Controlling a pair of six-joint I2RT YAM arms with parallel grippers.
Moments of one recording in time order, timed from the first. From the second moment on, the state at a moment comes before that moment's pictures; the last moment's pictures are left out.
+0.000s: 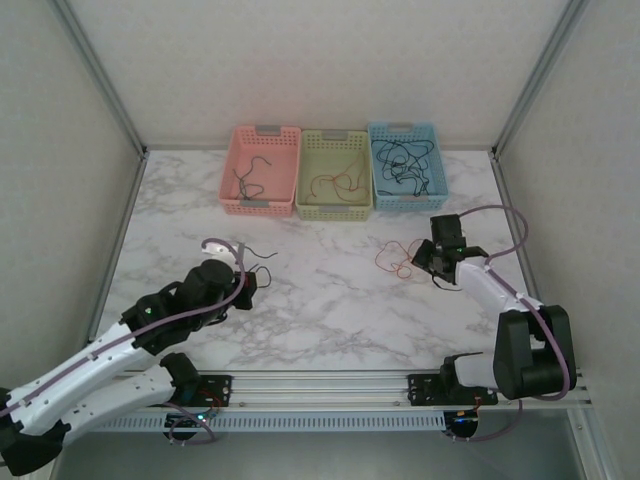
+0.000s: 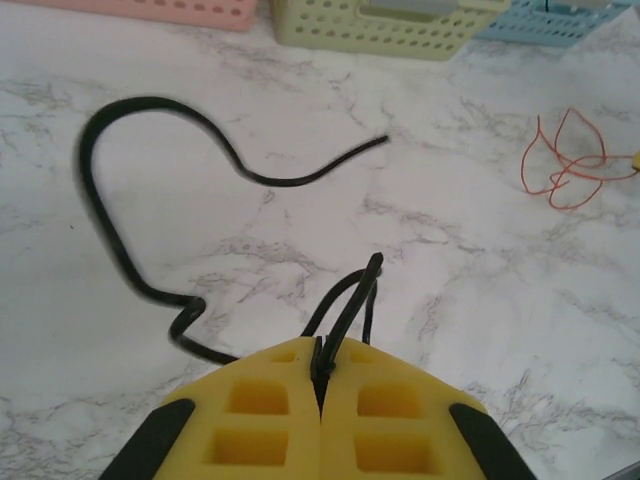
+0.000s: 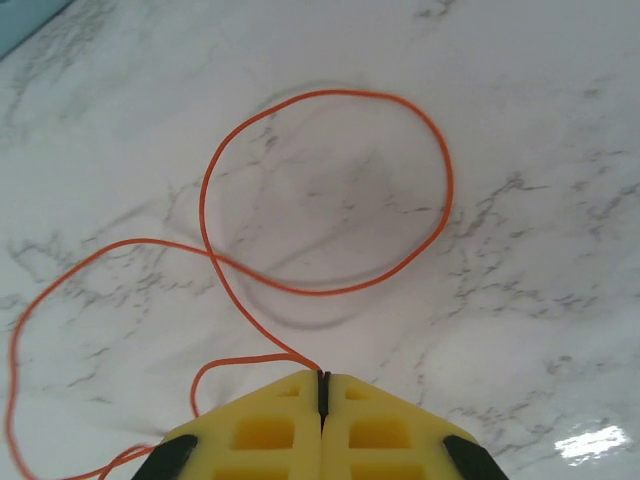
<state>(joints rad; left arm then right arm) -0.88 0.74 0.73 -0.69 -0.28 -0.66 0.17 1.31 0.71 -0.42 0.05 0.62</state>
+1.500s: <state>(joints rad) -0.69 2.75 2.76 -0.53 0.30 -0.65 0.17 1.18 0.69 -0.52 -0.03 0.57</state>
